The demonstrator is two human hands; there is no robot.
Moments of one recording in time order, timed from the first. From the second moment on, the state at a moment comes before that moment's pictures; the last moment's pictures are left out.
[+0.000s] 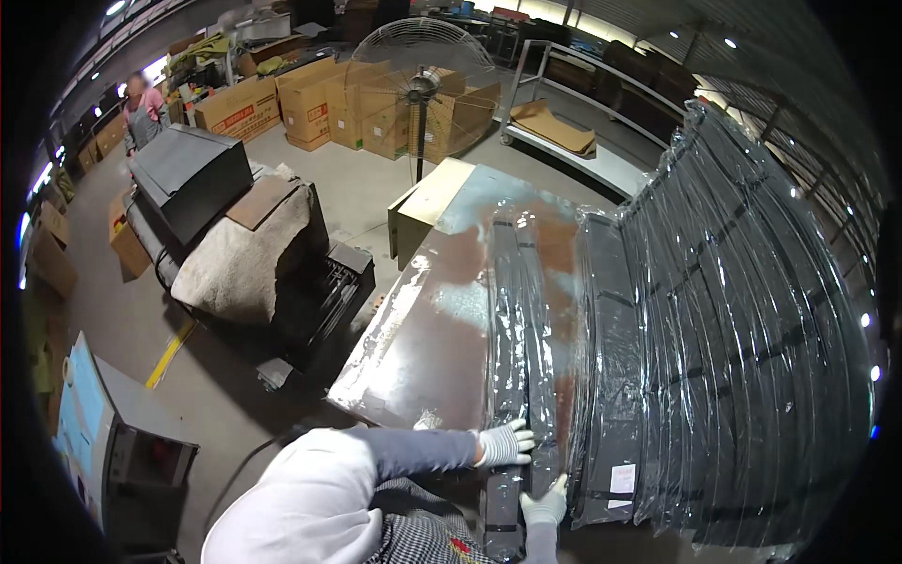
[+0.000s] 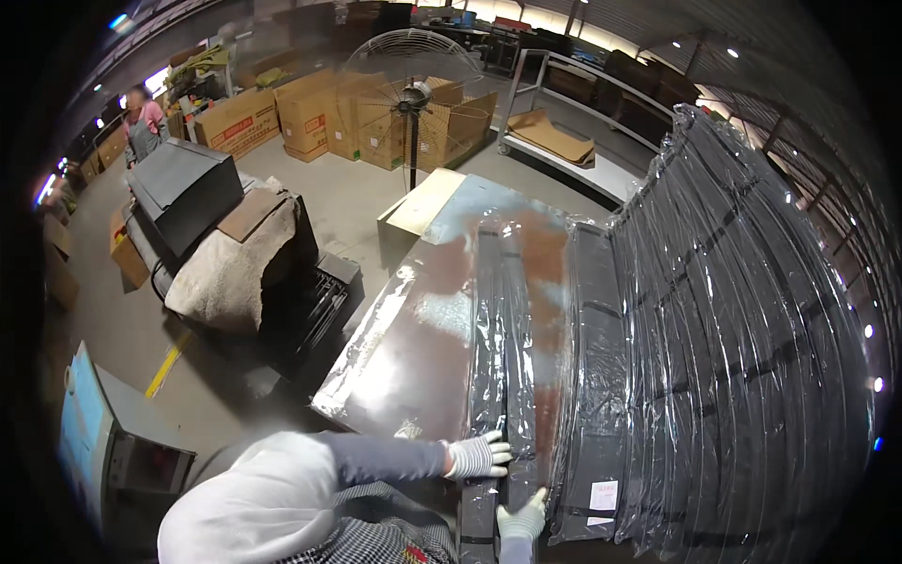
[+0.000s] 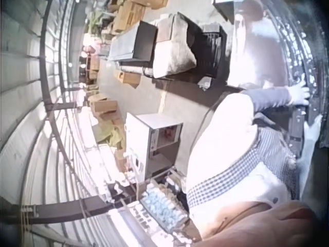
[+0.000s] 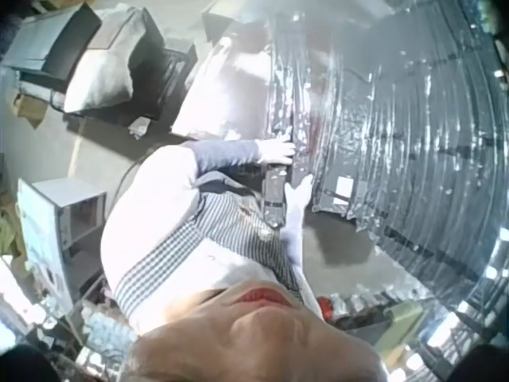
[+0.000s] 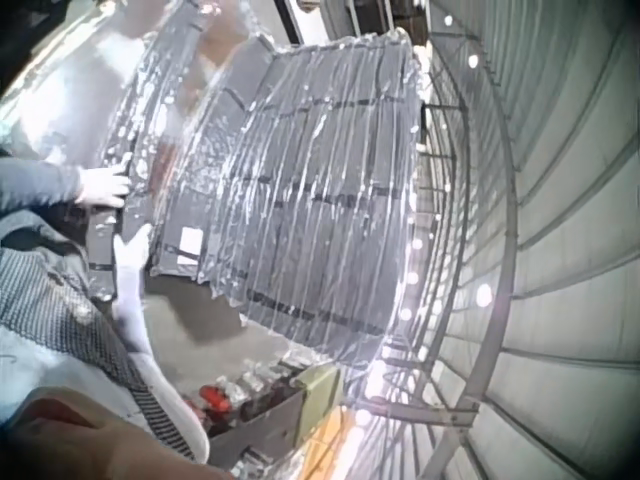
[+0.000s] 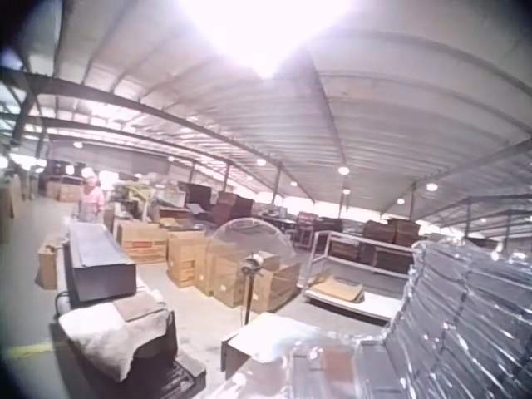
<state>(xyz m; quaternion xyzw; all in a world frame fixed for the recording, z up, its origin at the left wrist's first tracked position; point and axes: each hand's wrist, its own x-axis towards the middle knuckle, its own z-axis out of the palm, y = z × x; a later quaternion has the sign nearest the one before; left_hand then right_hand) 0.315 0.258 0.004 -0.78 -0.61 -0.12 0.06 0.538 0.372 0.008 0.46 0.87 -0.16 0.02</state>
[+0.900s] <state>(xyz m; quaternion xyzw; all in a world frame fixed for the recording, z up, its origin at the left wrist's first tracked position) 0.248 0.010 0.040 -0.54 -0.83 -0.11 -0.09 0.298 0.201 0.061 0.06 0.98 -0.15 0.11</state>
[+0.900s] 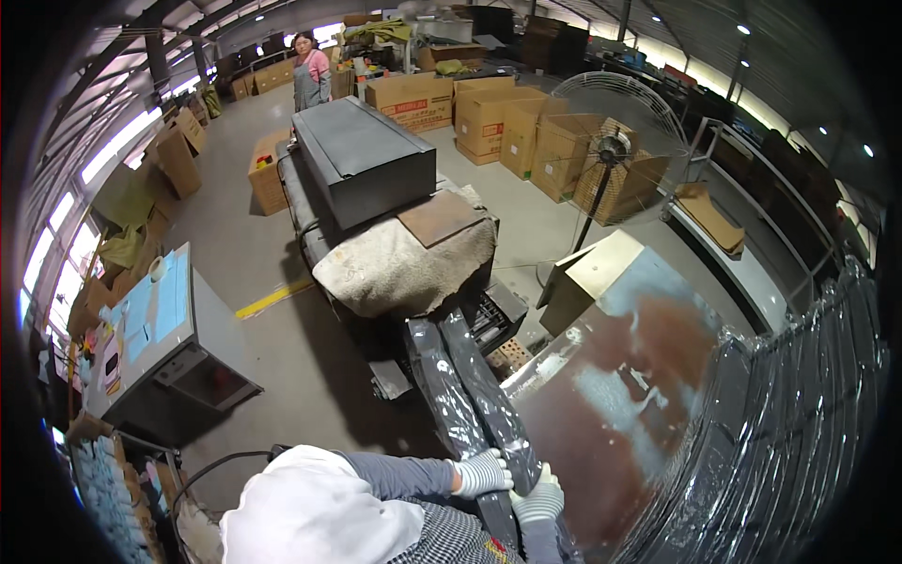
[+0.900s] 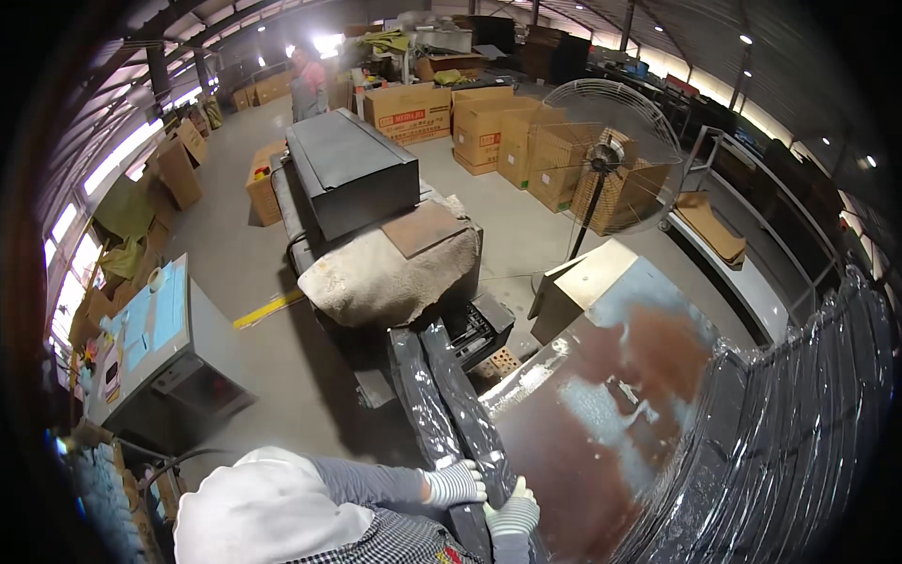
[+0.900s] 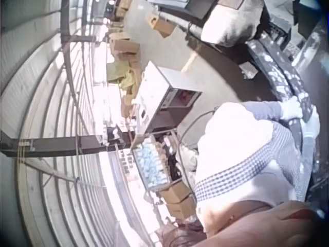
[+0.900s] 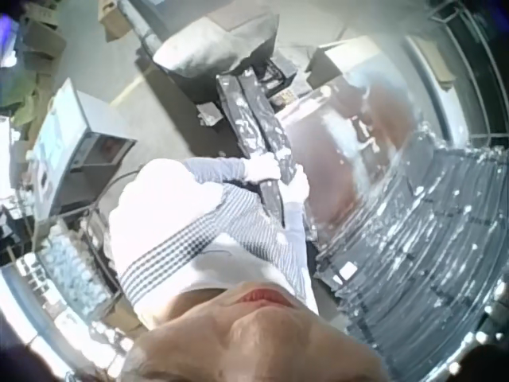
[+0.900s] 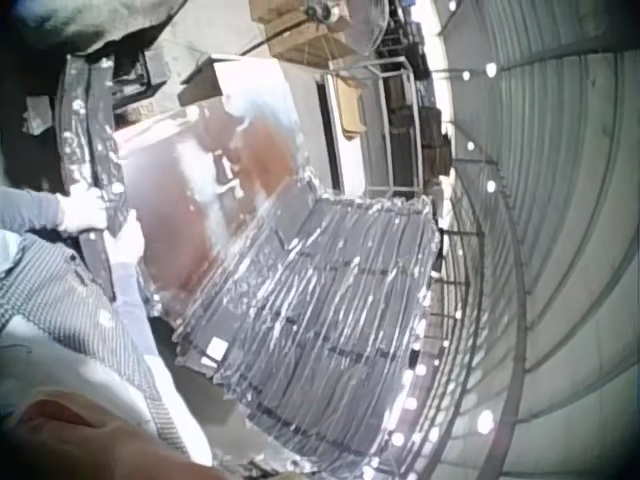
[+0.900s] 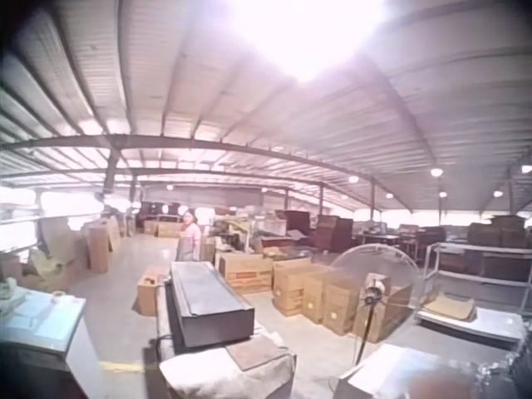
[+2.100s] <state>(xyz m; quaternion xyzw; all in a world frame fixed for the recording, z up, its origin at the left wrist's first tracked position) 0.344 0.270 -0.019 -0.19 -0.52 -0.53 -0.64 0.568 0.485 0.077 0.63 0.78 0.02 -0.02</state>
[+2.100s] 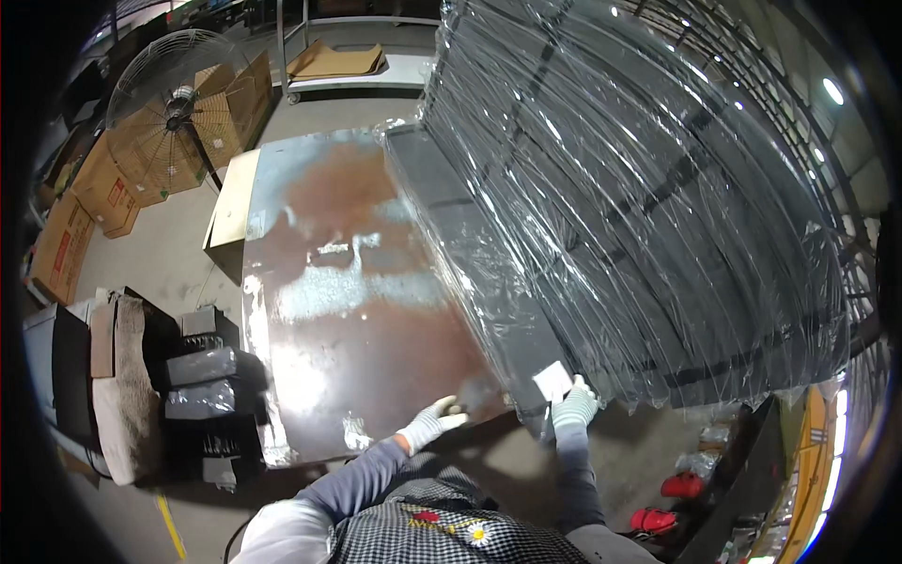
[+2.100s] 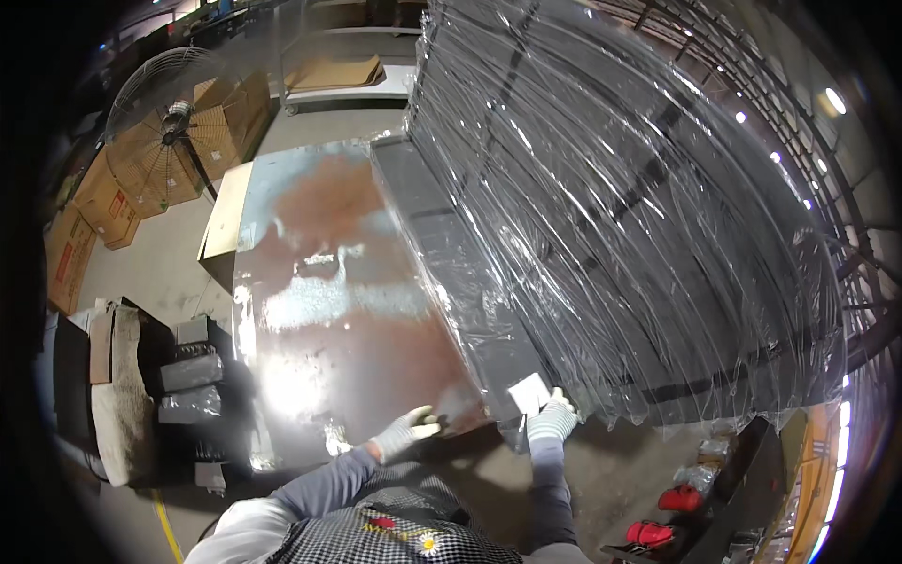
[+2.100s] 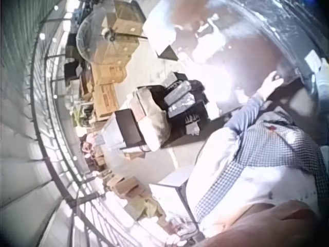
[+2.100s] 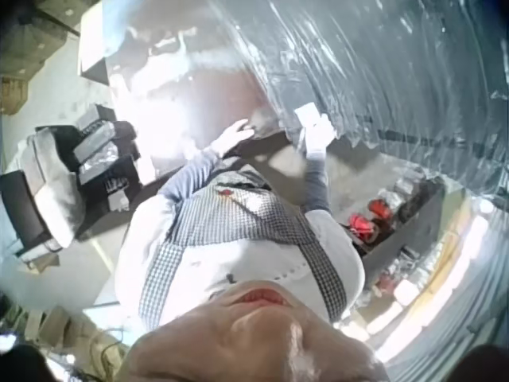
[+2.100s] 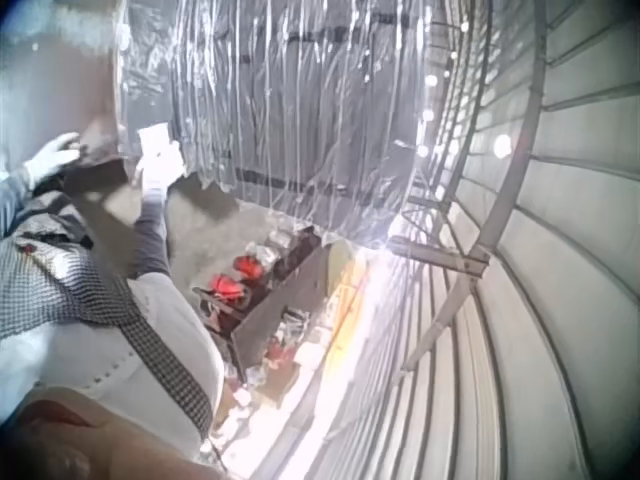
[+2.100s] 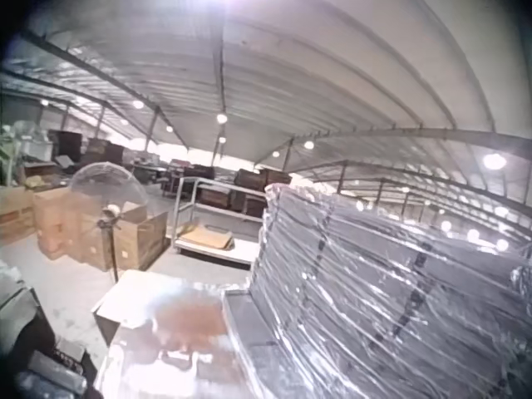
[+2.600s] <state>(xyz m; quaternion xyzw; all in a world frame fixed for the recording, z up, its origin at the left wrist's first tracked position) 0.344 0.268 -0.030 0.18 -0.35 -0.68 -0.62 0.595 0.574 -0.031 0.60 0.76 -0.25 0.03</state>
